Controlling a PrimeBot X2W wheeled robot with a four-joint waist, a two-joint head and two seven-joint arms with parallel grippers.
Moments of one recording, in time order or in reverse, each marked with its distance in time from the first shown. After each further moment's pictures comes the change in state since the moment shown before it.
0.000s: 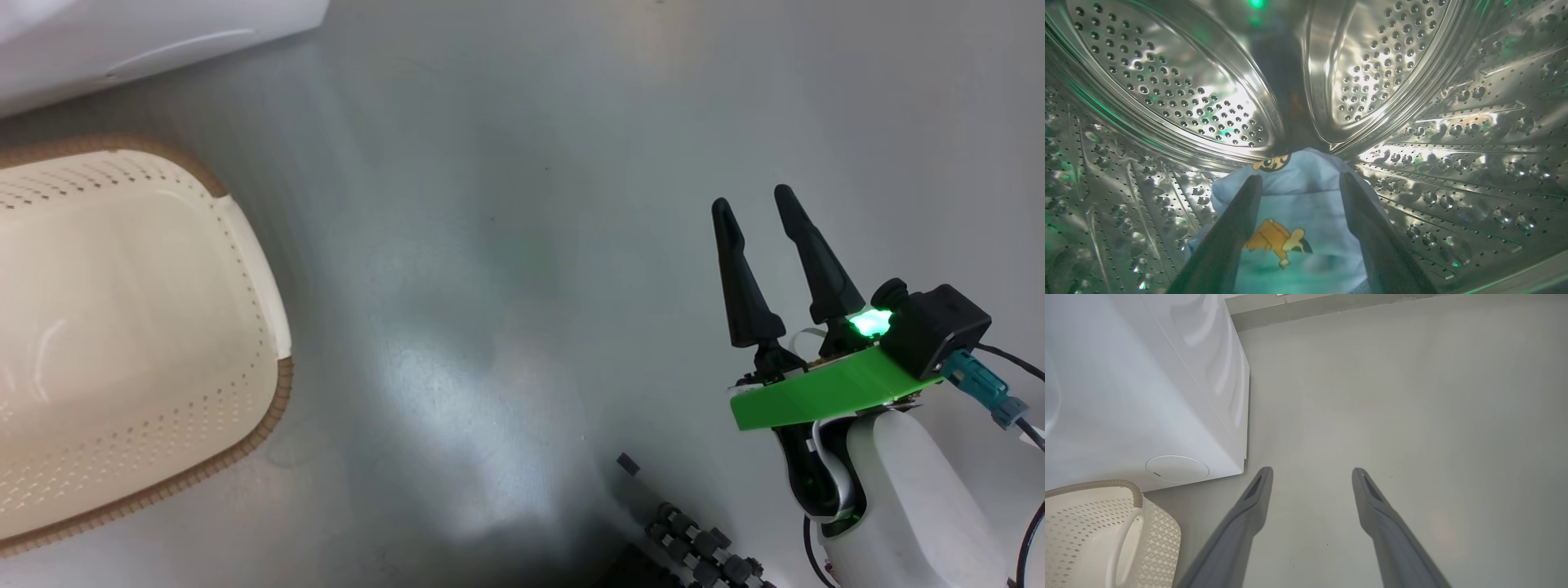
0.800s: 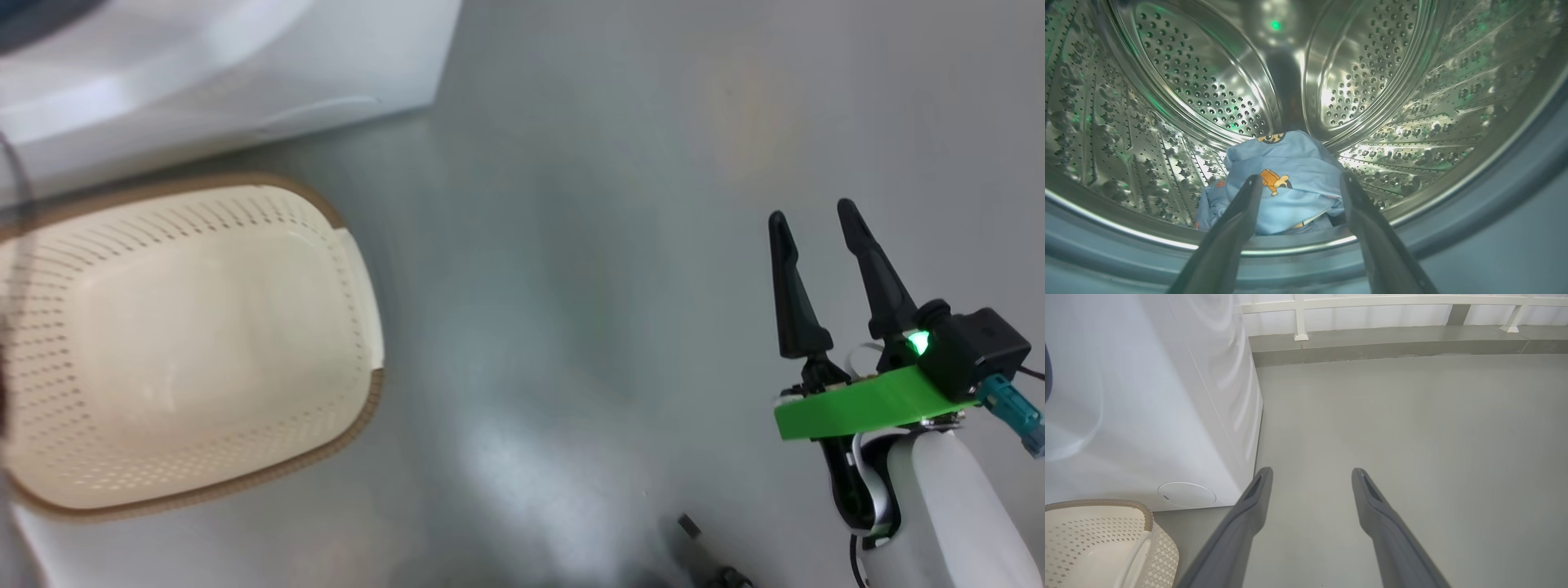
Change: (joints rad) left arm 0.354 -0.183 0.035 -0.023 -0.122 0.023 -0.257; right arm 0.064 -0.001 -0.119 -0.025 -0.153 0.000 0.003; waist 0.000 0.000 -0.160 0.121
